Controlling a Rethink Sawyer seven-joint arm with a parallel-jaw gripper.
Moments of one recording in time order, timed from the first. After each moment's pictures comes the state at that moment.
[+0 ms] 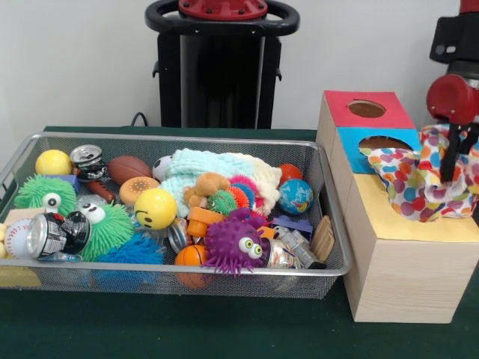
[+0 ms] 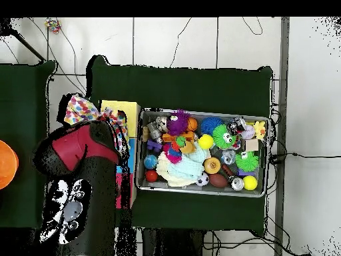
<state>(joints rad) 0.33 -0.55 -0.21 1.33 -0.22 0.51 1.71</state>
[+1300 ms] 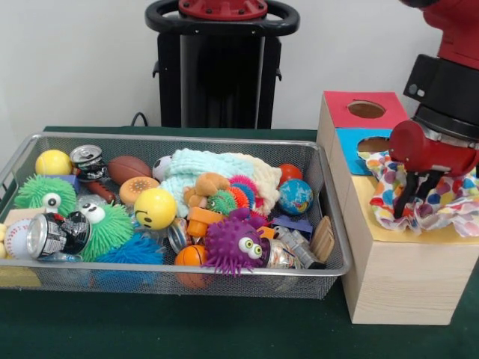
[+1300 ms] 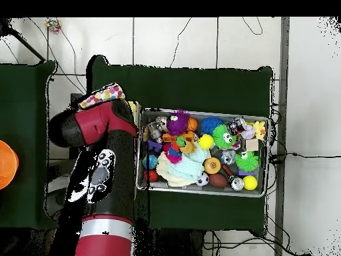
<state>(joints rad) 0.26 -0.39 -0.23 1.13 -0.19 0.68 1.71</state>
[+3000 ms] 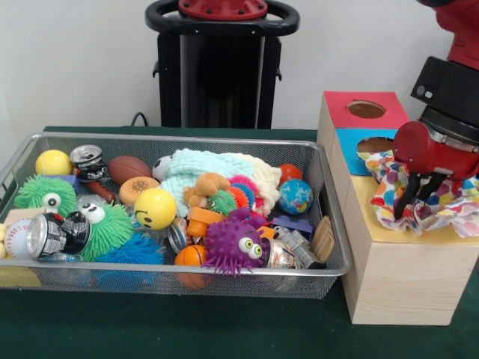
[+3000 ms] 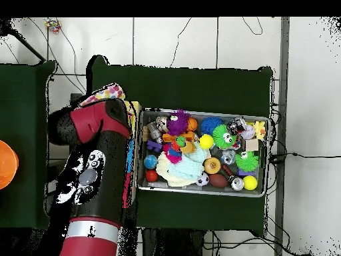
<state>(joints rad) 0.30 -0.33 -0.33 1.08 -0.06 0.71 1.72</state>
